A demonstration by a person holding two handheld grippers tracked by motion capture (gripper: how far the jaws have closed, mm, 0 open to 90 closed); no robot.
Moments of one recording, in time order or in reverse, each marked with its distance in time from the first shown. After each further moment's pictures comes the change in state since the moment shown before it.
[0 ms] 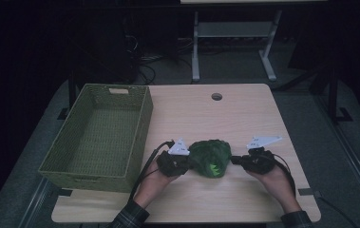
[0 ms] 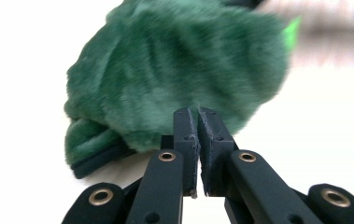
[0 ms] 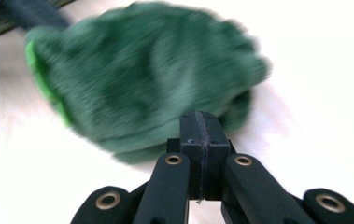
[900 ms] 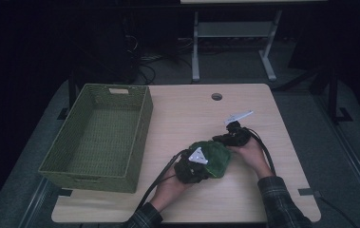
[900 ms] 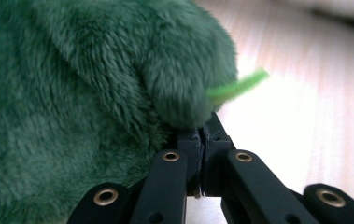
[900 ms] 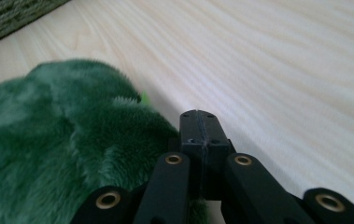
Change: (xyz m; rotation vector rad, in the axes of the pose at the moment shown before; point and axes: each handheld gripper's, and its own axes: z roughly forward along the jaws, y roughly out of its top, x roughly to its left) left arm -0.015 -0.001 0.057 0.088 -0.079 -0.001; right arm -0.050 0.055 0.085 0.067 0.086 0.043
